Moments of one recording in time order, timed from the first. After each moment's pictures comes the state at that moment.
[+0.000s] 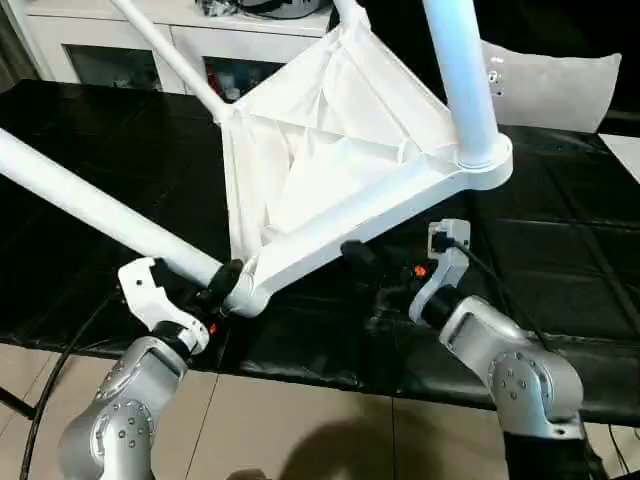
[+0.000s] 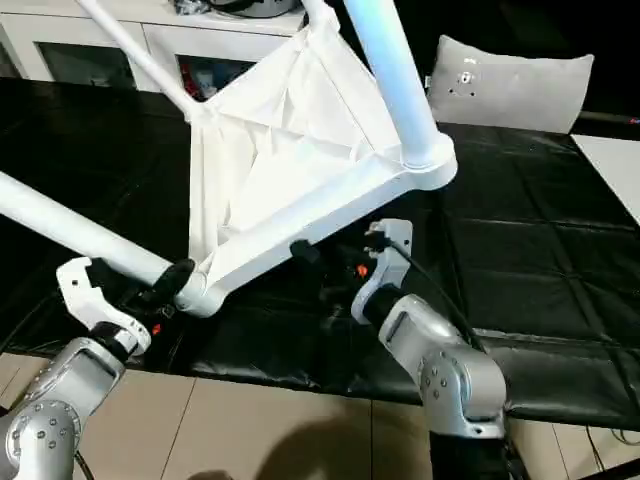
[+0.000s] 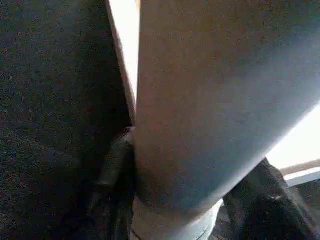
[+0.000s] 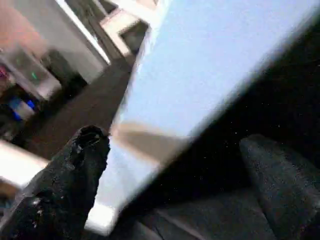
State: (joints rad) left arm -0.01 0.04 0.28 -0.23 -0.61 0.65 -0.20; right arm -0.25 0.00 -0.12 -0.12 0.58 0.76 0.33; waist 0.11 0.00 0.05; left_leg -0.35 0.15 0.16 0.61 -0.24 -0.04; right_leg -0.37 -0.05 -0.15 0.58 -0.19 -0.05
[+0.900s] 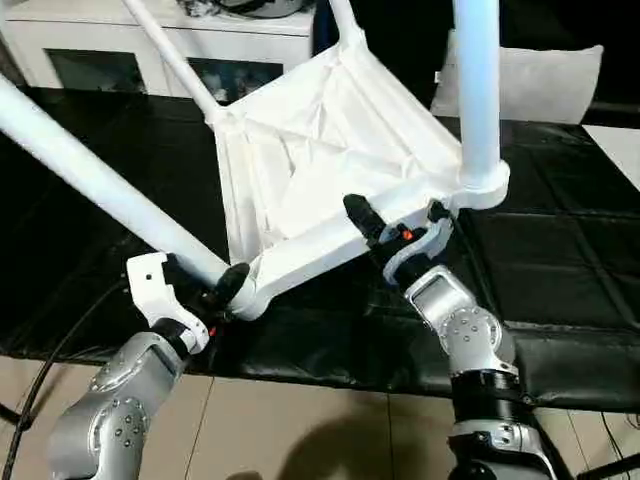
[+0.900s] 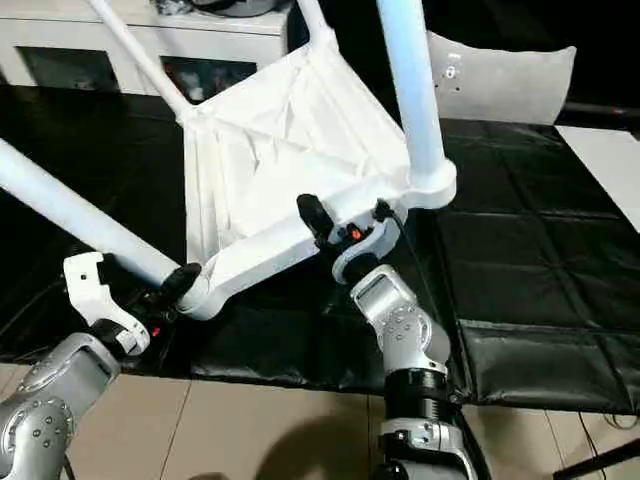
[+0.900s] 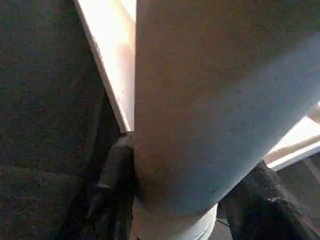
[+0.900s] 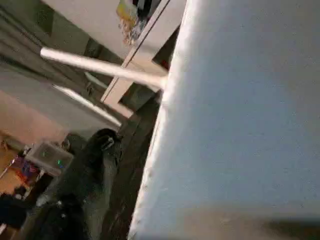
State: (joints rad) left arm 0.00 0.14 0.19 -0.27 -0.55 0.67 -0.23; right arm -0.49 0.16 -0.31 0.34 0.66 0.52 0.32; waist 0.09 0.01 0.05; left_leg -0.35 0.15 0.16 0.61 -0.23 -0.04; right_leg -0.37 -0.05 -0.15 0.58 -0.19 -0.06
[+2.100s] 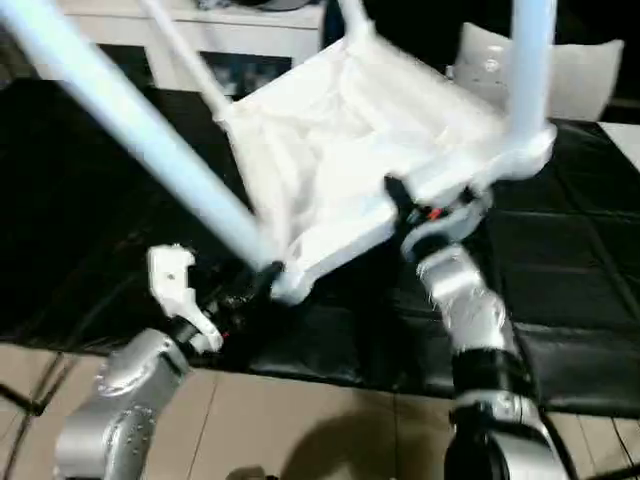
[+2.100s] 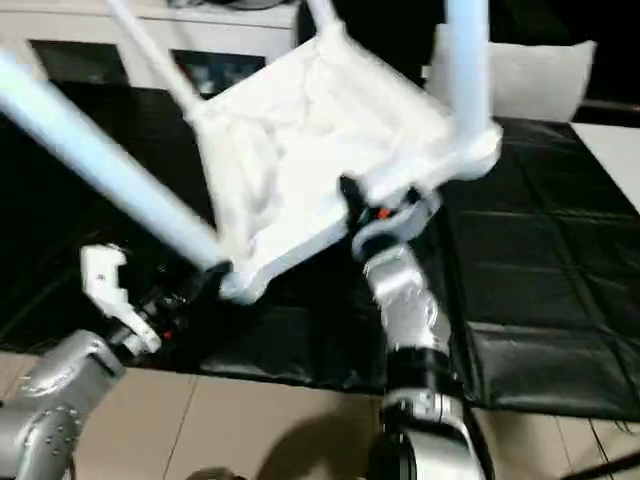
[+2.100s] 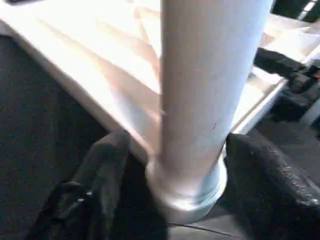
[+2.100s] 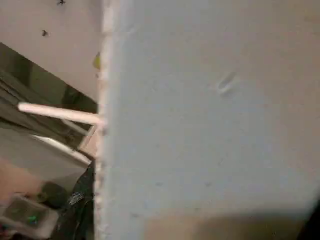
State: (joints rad) left arm 0.02 0.23 0.10 -0.27 -0.48 0.41 -0.46; right arm -0.61 0.12 -0.40 0.44 0.67 0.29 0.19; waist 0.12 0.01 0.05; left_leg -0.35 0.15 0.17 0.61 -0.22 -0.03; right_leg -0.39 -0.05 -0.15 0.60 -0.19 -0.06
